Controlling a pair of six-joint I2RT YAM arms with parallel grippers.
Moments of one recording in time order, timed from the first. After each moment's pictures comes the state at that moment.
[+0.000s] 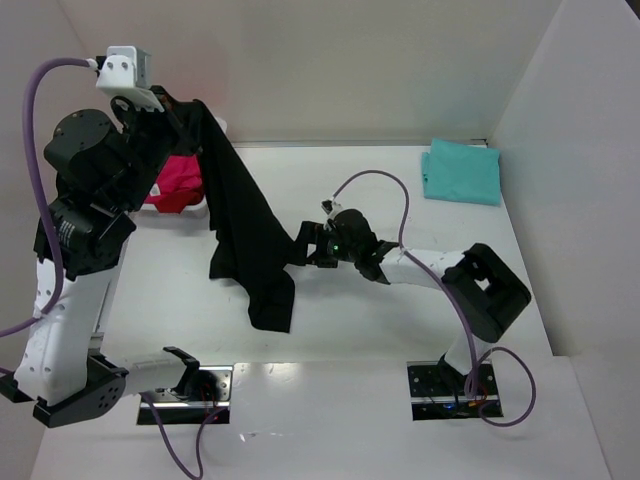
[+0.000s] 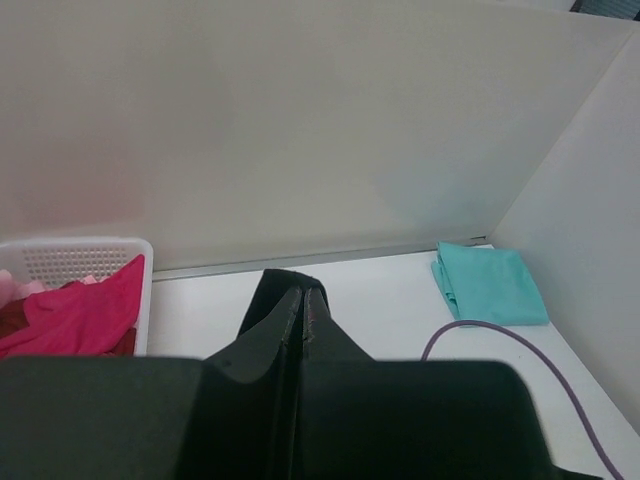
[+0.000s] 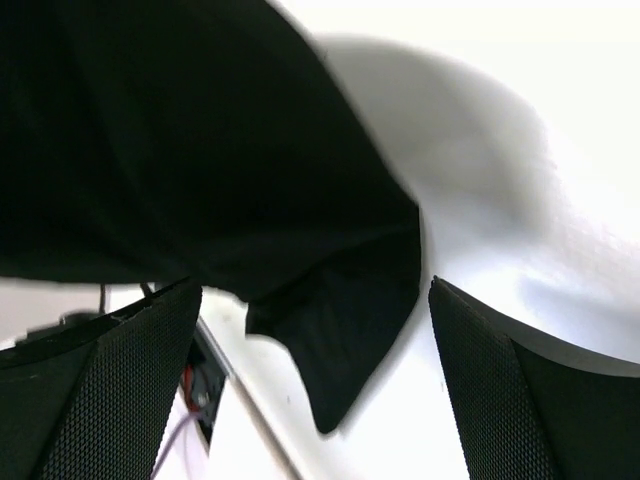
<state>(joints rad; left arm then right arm) -0.45 1.22 1.97 -0.65 -0.22 -0.17 0.73 1.65 0.85 0.33 -0.32 0.80</state>
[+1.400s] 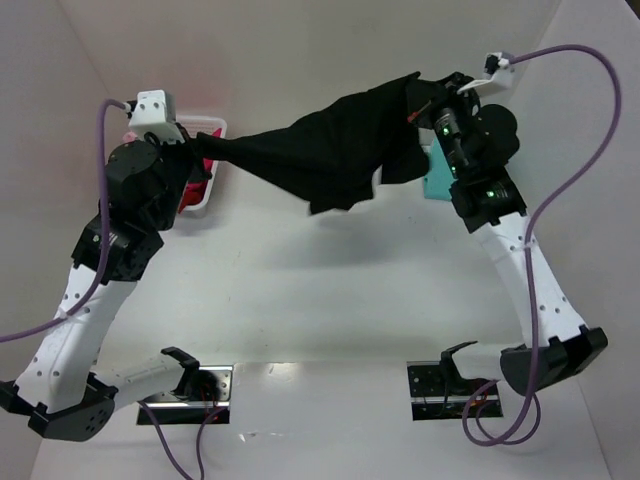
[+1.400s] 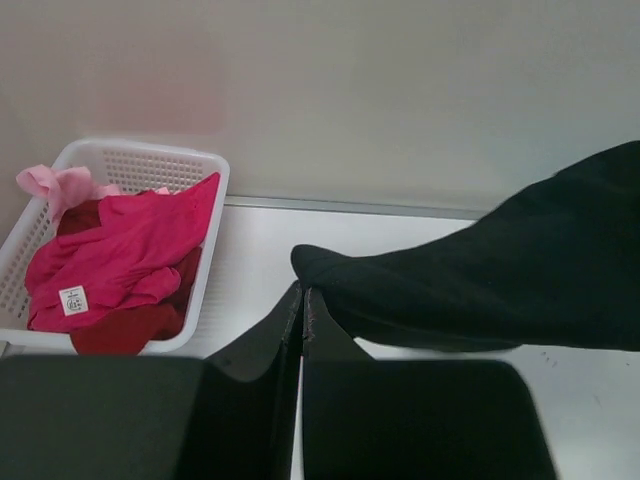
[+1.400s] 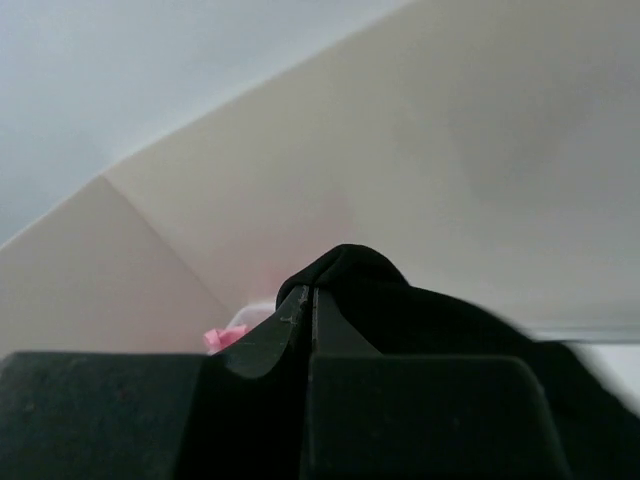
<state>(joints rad) -0.45 1.08 1.57 -0.51 -0.43 -0.19 0.32 1.30 1.53 0.04 0.07 0.52</state>
